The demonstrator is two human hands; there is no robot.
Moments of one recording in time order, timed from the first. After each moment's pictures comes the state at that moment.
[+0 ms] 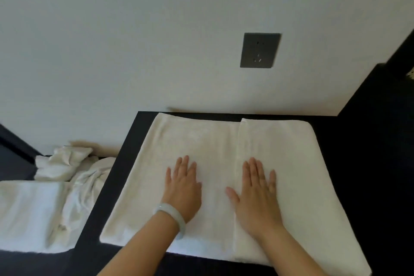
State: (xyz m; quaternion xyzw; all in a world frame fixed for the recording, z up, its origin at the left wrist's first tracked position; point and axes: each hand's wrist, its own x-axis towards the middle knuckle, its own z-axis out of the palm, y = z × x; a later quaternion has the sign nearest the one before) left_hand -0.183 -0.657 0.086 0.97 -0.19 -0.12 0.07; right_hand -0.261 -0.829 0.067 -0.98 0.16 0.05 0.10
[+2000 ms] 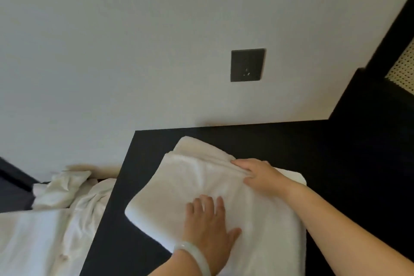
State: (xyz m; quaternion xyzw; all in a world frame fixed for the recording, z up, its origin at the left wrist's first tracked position) left_hand -0.235 -0.682 0.114 0.93 -0.30 -0.17 -0.10; right_hand -0.199 -0.898 0.109 -0.94 0.06 0.15 0.29
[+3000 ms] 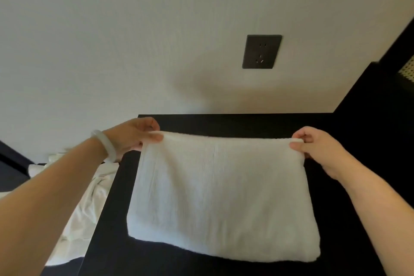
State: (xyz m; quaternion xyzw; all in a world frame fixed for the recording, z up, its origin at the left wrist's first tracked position) left_hand -0.023 -0.554 0.172 0.76 -0.16 -0.36 0.52; right_hand -0.225 -0.975 0.128 -0.84 0.31 -0.07 0.44
